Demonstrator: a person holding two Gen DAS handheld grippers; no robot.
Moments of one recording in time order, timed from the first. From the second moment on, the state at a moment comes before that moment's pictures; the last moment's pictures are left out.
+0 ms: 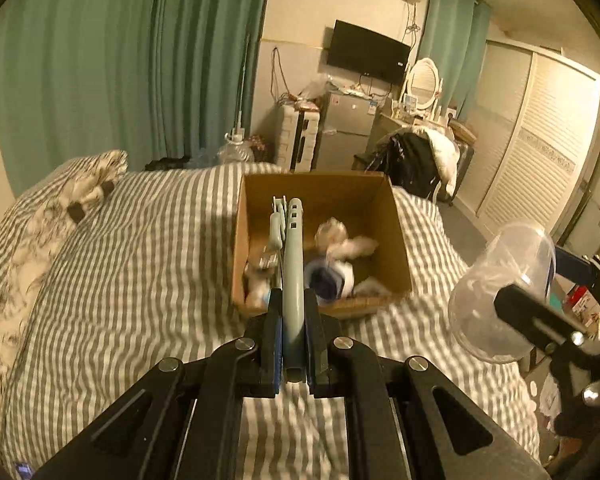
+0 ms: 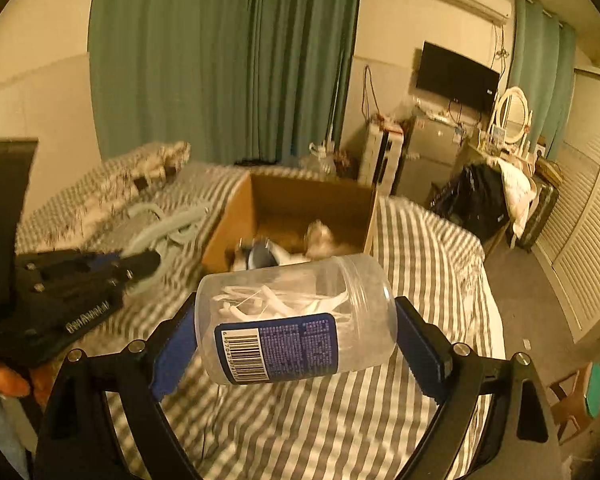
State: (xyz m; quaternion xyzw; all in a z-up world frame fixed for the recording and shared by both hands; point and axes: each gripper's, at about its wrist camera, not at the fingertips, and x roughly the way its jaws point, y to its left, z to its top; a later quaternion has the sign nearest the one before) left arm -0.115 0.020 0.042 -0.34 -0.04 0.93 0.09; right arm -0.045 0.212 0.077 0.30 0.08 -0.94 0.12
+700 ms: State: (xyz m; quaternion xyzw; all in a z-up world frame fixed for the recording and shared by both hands) left arm -0.294 0.034 -0.034 -0.39 -0.05 0.91 0.13; right arm -0.261 0.197 0.050 0.32 0.01 -0.94 0.13
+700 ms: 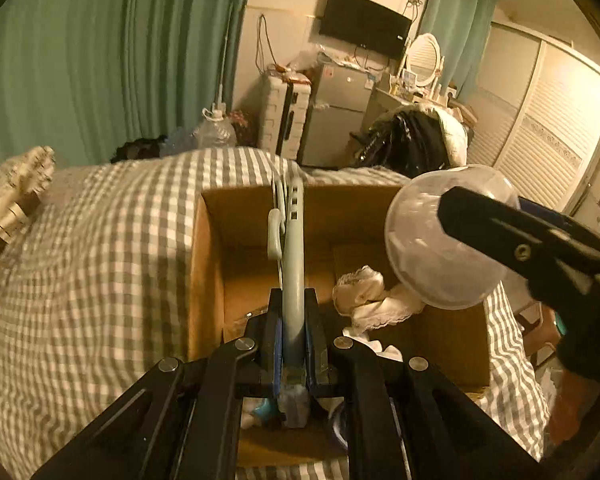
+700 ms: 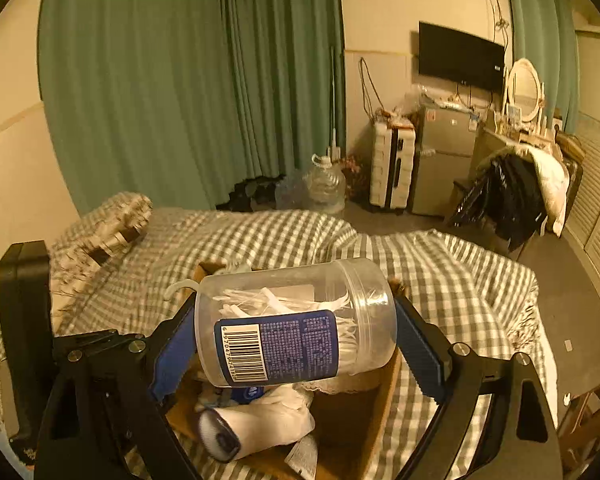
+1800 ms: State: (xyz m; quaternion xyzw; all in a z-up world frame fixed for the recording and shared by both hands) left arm -0.146 0.016 0.123 -0.25 -0.01 0.97 0.05; right arm -0.143 0.248 0.150 0.25 0.02 -0.97 0.03
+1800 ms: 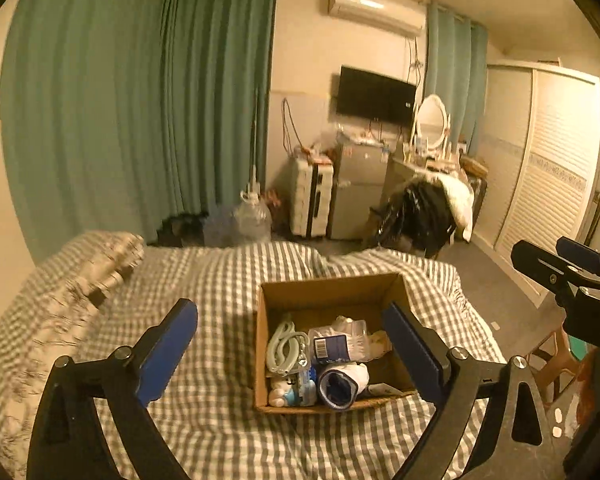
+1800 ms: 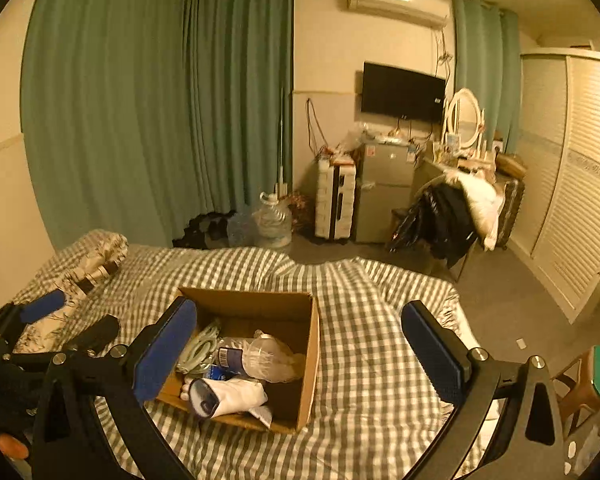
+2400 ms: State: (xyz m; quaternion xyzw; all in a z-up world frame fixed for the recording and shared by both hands) left arm -0.026 -0.008 0.152 -0.17 -0.03 0.99 0.03; right arm -0.007 0.246 0.198 0.18 0.02 -0.98 0.03
